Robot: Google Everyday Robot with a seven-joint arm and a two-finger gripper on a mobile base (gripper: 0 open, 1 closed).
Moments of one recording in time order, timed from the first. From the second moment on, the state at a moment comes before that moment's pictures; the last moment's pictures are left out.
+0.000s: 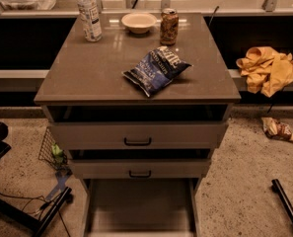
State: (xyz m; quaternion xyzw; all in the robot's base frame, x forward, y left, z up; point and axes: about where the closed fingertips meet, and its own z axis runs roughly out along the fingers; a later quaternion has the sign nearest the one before) arm 0.698 -0.012 1.112 -0.40 0.73 0.06 0.55
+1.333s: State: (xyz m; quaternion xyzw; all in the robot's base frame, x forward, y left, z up) arm 0.849 0.064 0.997 -0.34 0.68 0.22 0.61
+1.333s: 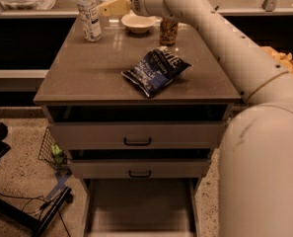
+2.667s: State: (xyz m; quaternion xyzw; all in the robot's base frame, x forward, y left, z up) arm 0.898 0.110 0.953 -0.34 0.68 0.24 0.61
